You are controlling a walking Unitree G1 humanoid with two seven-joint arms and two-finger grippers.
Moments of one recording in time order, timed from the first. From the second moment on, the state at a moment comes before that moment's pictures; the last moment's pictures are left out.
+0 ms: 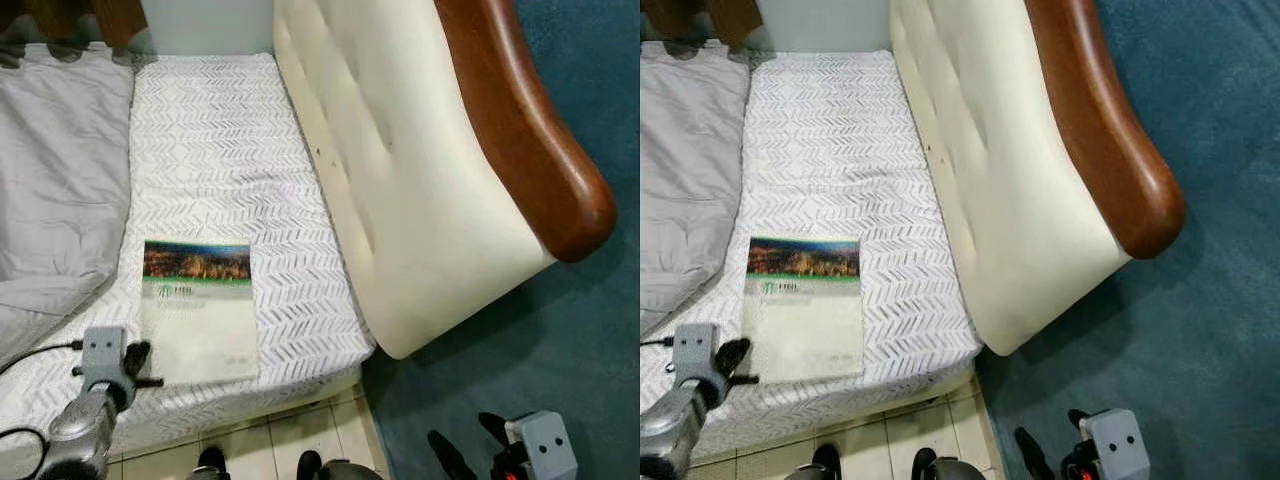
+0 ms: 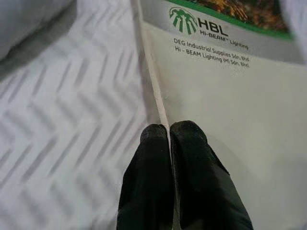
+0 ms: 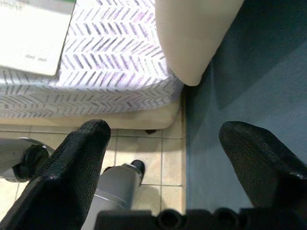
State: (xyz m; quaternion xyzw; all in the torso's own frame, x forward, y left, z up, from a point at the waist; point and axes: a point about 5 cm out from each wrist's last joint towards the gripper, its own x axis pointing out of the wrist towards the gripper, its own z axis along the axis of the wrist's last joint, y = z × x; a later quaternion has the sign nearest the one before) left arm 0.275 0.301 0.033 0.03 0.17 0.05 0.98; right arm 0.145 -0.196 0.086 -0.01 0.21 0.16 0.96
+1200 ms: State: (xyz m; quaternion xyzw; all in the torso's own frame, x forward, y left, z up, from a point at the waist) left arm 0.325 0.259 0.054 -0.04 0.16 0.10 0.98; right arm 0.109 -0.180 0.085 0.12 0.27 0.21 0.93
